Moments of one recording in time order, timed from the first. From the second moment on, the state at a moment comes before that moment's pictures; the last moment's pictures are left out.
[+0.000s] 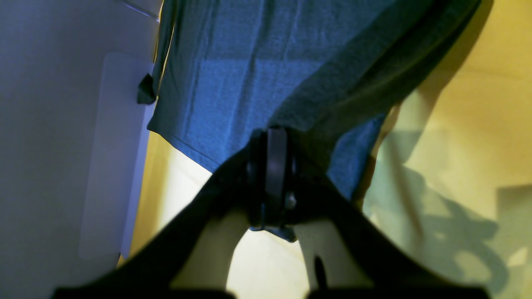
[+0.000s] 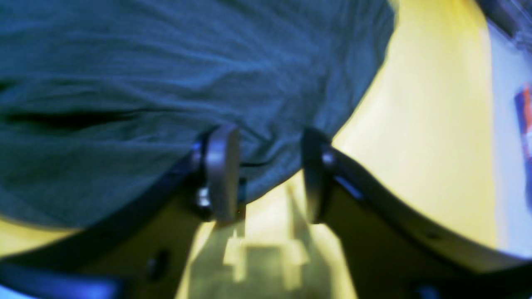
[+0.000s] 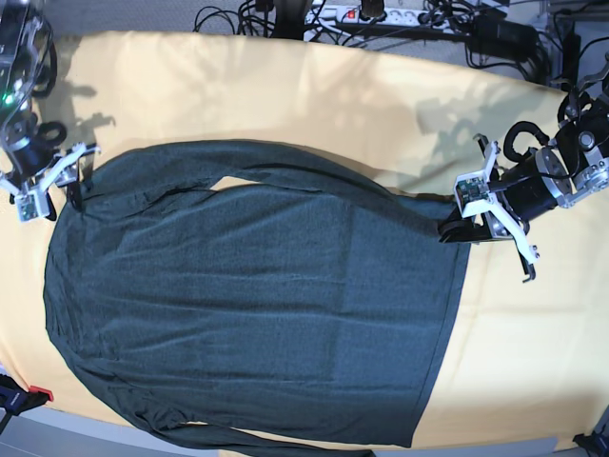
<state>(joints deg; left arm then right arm) -1.0 -65.4 20.8 120.6 -8.5 -25.8 14.8 -16.6 25.7 25.5 101.3 20.2 27.0 -31.5</state>
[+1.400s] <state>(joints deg) -1.0 -65.4 20.8 120.6 -8.5 -25.8 14.8 -1.1 25.1 25.6 77.5 26.4 22.3 -37.2</state>
